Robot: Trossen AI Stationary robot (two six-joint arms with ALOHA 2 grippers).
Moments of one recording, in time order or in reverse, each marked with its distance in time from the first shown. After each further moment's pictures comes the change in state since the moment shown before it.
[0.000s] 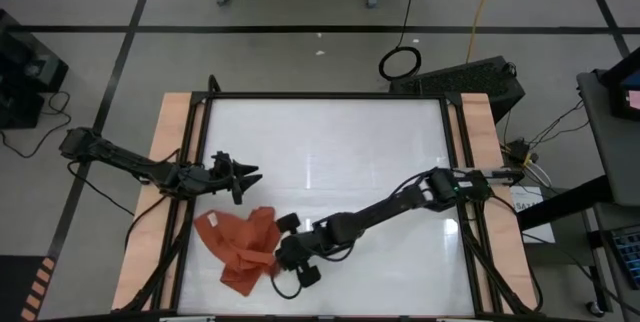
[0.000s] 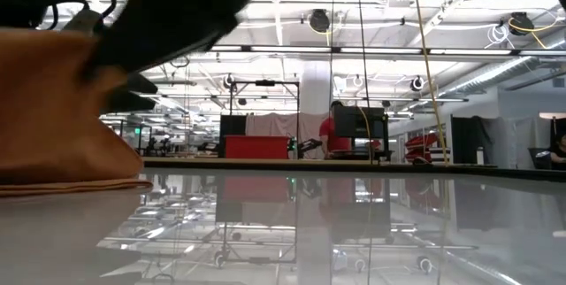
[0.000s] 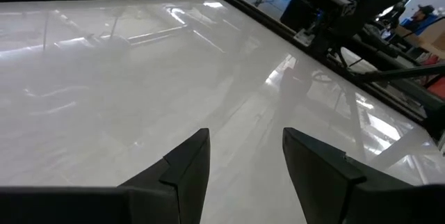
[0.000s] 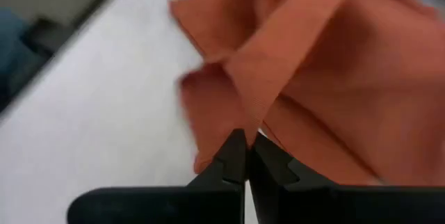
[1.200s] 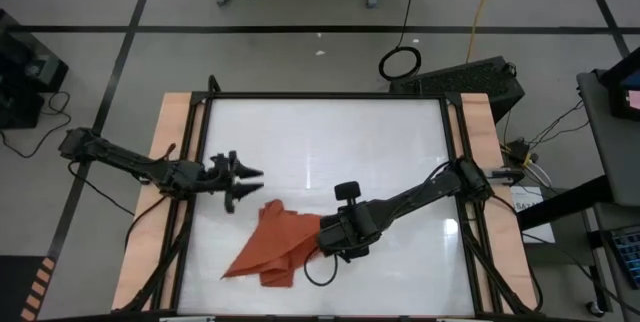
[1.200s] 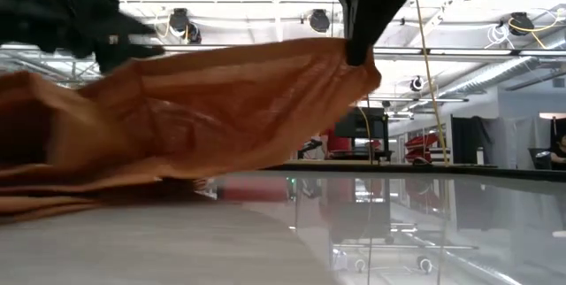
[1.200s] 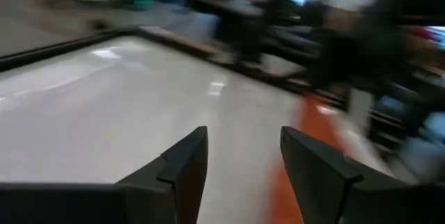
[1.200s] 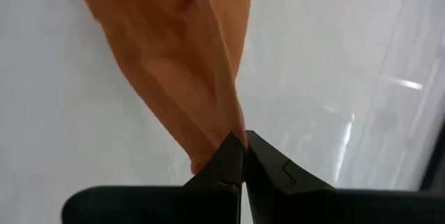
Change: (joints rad) left arm -0.002 0.000 0.086 0.142 0.258 0.318; right arm 0.030 -0.221 0.001 -0.928 0.284 0.369
